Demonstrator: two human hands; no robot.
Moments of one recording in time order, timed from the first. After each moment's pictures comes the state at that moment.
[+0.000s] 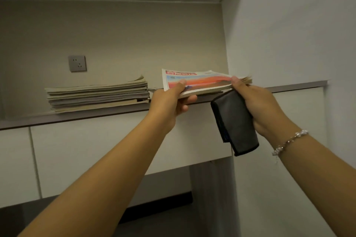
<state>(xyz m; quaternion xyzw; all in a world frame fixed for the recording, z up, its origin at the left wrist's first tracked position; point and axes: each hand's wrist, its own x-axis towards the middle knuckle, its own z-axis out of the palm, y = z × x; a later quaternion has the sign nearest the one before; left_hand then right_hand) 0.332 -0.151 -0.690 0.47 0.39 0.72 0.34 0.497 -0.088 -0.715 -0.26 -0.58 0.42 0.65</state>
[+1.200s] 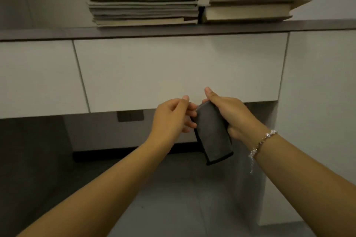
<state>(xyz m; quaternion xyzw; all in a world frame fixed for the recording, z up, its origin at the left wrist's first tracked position) 0.248 -0.206 -0.860 0.48 0.56 0.65 0.19 0.357 -0.105 -0.853 -0.34 -0.61 0.57 0.42</state>
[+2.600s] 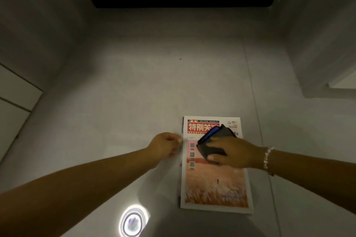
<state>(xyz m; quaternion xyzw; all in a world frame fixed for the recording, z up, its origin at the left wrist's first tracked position) 0.158 -0.375 -1.290 0.11 0.79 0.34 0.50 0.332 -0.237 -1.283 -0.18 -0.91 0.29 -0.24</state>
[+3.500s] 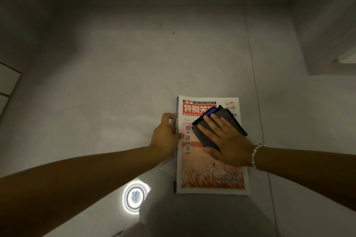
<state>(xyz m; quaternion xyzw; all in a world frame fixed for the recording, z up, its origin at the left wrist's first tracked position) 0.188 -0.372 -1.311 0.20 0.81 0.32 0.44 0.363 -0.247 -1.379 -0.13 -0.99 0.08 -0.06</state>
